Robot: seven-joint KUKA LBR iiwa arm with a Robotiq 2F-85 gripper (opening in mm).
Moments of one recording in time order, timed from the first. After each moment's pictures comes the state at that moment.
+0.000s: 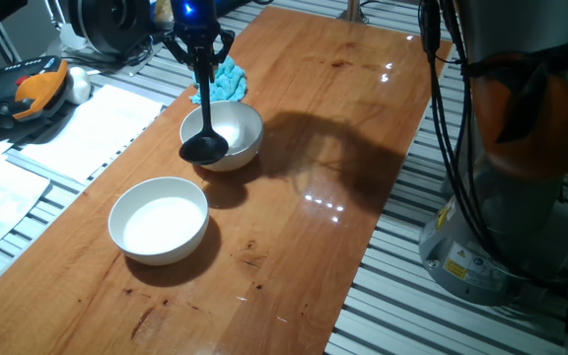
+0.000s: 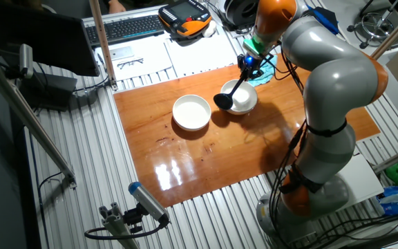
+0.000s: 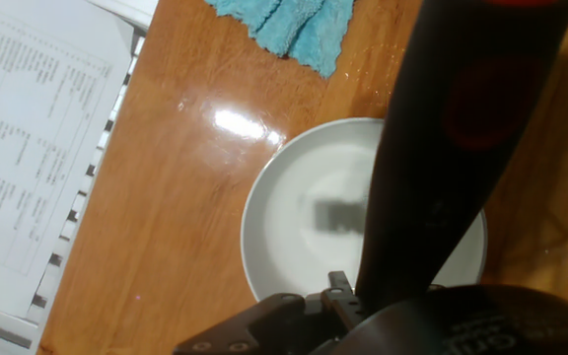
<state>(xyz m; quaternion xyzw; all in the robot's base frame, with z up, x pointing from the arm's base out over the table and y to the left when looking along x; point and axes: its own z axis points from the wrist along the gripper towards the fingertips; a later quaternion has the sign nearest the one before) 0.580 -0.025 0.221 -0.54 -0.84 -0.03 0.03</state>
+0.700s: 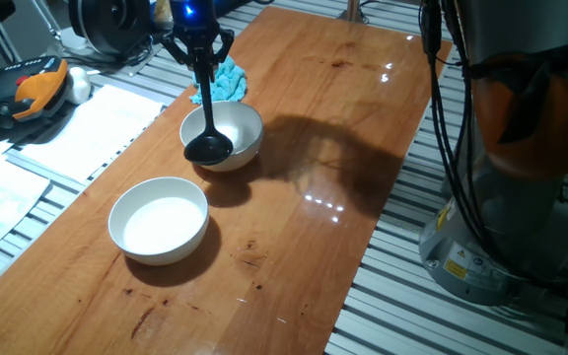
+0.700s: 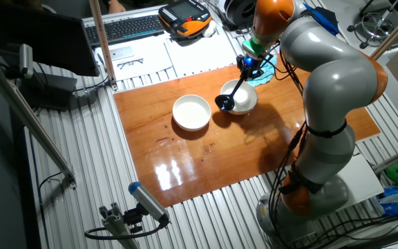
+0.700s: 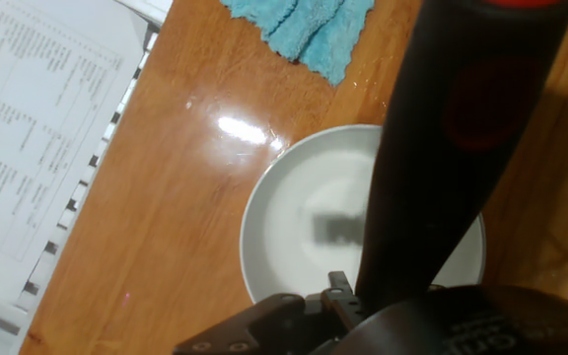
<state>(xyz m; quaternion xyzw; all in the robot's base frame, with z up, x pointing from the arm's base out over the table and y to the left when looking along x) 0.580 -0.025 0.221 -0.52 -0.86 -0.03 0.03</state>
